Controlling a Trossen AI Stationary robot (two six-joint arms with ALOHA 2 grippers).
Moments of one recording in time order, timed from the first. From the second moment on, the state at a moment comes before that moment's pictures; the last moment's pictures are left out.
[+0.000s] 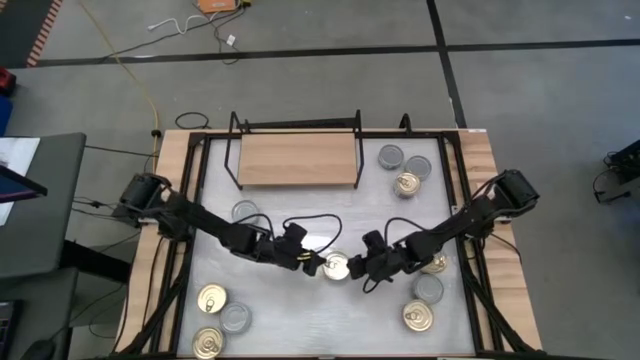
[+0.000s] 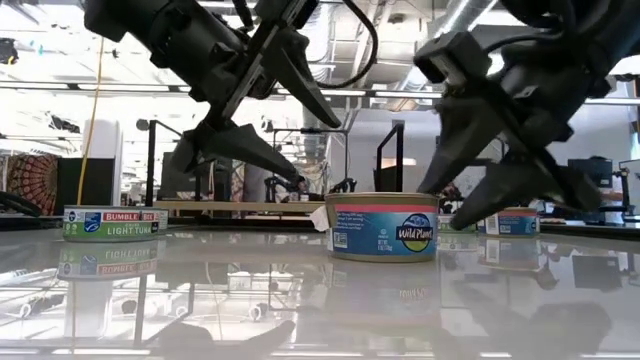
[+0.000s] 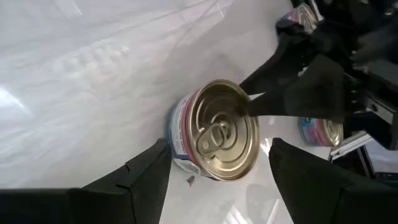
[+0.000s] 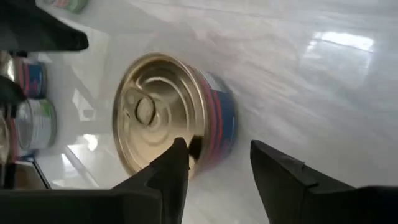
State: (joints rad) left arm -0.34 1.69 0.94 0.12 -0.35 -1.27; right arm 0.45 1.66 0.79 -0.02 0.35 1.59
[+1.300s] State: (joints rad) left arm -0.33 1.88 0.94 0.40 -0.20 -1.57; right arm 0.46 1.70 0.79 0.10 0.36 1.57
